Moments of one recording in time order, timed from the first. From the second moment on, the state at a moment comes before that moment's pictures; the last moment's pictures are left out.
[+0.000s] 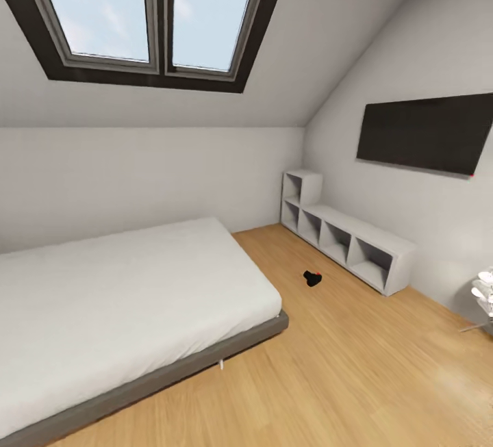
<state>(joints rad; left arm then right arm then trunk) -0.01 -0.01 0.09 -0.07 0.44 -0.12 0.03 -0.22 -0.14 -0.11 0.02 0.30 -0.13 0.12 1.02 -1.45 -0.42</state>
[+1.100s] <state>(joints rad) -0.01 -0.01 0.10 -0.07 0.44 -0.12 0.03 -0.22 -0.14 -0.11 0.02 0.29 -0.13 0.12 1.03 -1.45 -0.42</state>
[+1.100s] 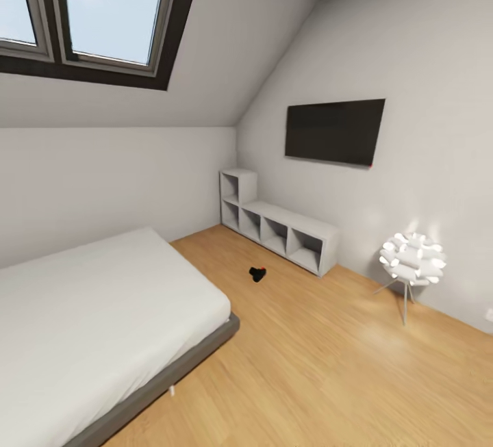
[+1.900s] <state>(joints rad) -0.01 -0.01 0.10 -0.07 0.45 -0.12 0.03 -0.22 -0.14 -0.11 0.02 0.30 -0.13 0.12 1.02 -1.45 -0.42</state>
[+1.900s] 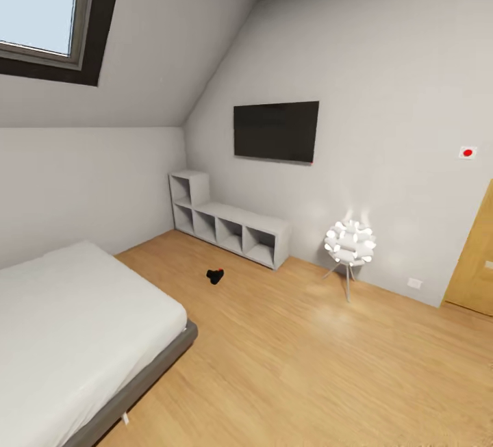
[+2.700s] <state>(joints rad) -0.01 -0.01 0.10 -0.06 0.45 -0.12 0.03 -0.22 -0.14 -0.10 0.02 0.30 -0.12 0.12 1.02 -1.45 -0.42</state>
